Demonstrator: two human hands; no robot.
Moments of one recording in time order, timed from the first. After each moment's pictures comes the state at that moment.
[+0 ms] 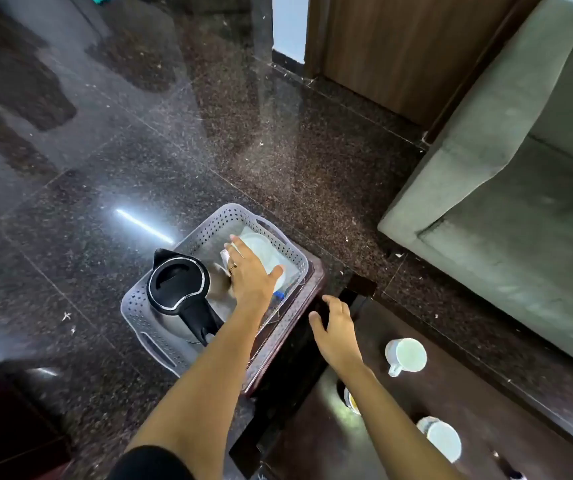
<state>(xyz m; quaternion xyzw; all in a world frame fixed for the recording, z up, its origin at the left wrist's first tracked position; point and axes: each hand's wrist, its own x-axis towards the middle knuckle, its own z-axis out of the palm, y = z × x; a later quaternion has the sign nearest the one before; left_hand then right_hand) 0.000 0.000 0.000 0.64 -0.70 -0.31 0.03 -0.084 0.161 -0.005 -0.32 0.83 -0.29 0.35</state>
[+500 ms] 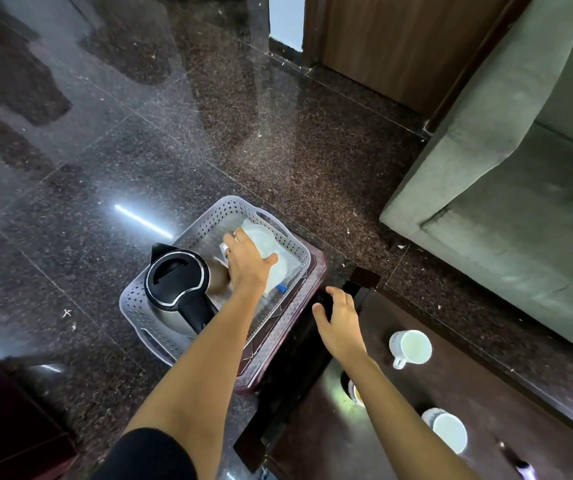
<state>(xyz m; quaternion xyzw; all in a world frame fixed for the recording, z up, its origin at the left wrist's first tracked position) -0.001 -0.015 0.010 0.65 -0.69 -0.32 0.07 -0.086 0.159 -0.008 -0.30 0.84 -0.29 0.36</state>
